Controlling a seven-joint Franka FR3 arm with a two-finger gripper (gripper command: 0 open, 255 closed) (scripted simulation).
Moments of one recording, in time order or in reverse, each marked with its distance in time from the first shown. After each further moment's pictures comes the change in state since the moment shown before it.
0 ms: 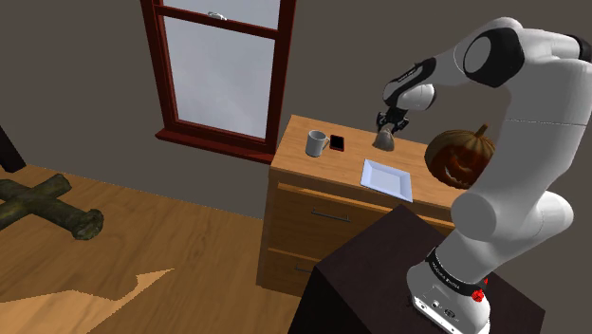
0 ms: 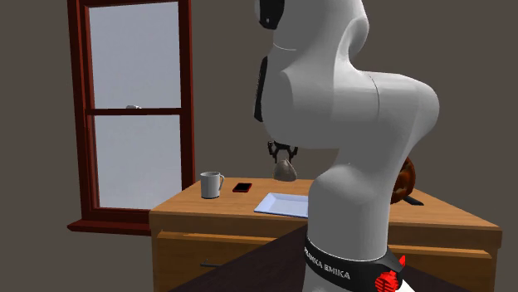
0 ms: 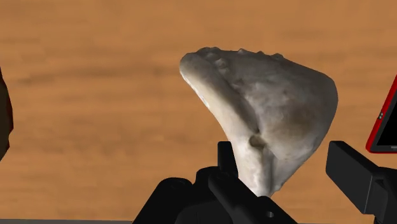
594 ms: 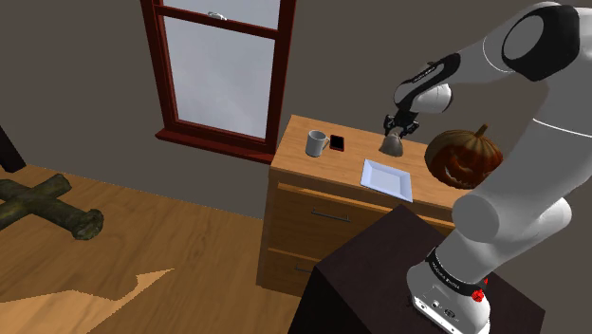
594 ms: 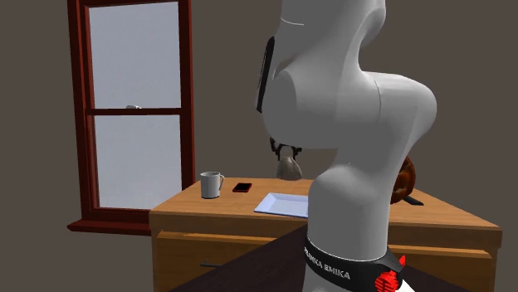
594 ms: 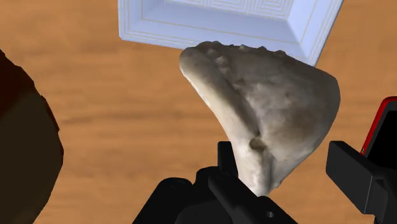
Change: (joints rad) arm 0.040 -0.244 -0.039 -0.287 -0.084 0.048 0.048
